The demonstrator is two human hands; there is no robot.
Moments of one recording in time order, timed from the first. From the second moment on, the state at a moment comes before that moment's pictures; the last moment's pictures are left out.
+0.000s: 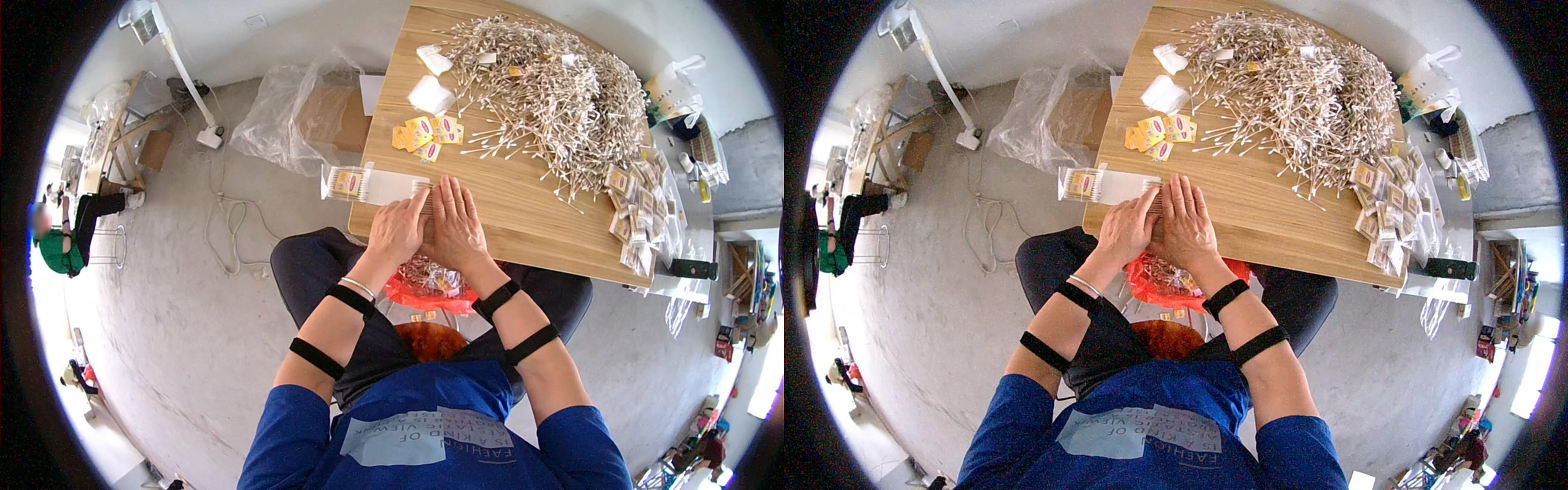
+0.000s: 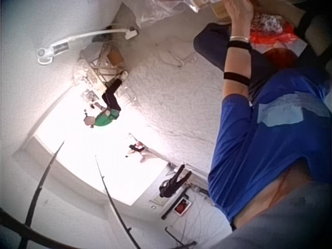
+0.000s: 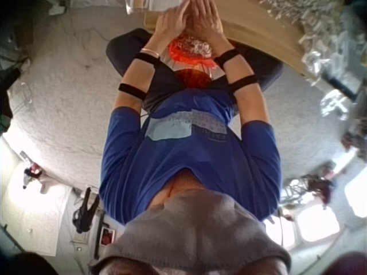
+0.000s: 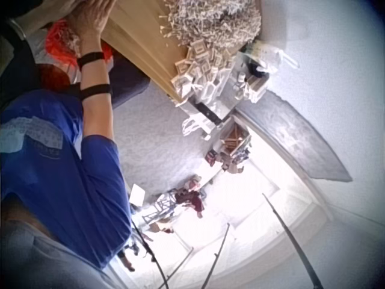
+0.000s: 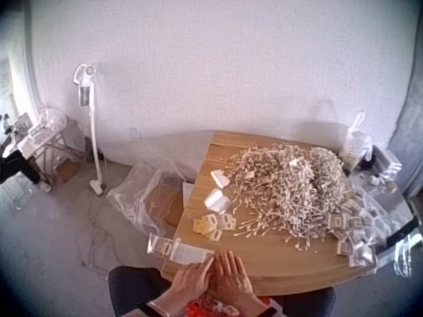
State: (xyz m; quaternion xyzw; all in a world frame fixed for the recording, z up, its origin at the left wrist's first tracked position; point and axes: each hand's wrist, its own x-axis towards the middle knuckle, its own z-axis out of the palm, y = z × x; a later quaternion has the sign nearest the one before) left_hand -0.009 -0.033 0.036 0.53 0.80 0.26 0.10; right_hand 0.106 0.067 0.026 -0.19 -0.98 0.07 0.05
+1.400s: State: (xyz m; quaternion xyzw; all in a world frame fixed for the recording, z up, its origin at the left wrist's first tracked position) left_hand -0.014 -0.019 0.021 0.38 0.67 0.60 0.21; right_hand 0.099 0.057 0.033 -0.24 -0.96 0.11 0.02
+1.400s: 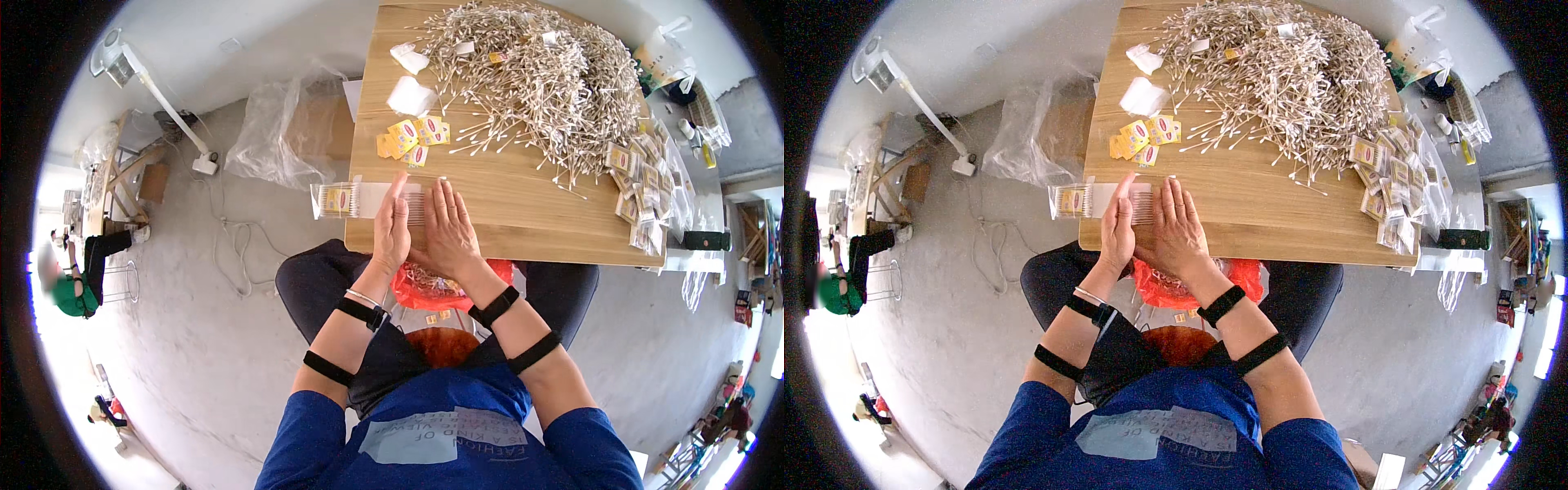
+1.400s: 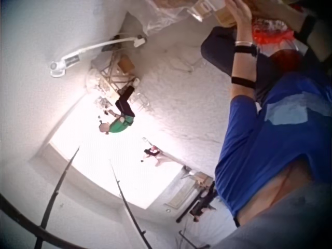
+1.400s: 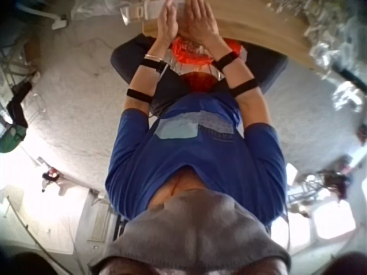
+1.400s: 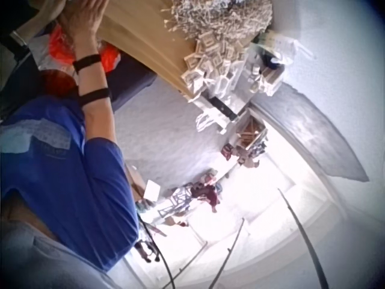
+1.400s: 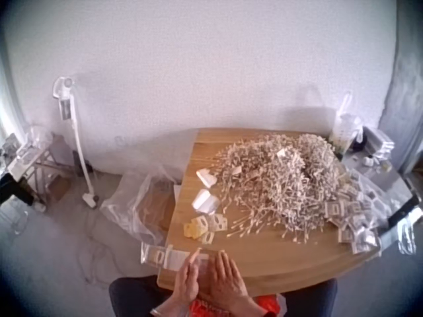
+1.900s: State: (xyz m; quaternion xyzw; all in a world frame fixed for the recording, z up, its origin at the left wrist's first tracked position) left_hand -0.030 -0.021 0.006 0.30 0.53 0.71 0.34; right_hand 0.096 0.045 0.027 -0.23 -0.96 0.15 0.06
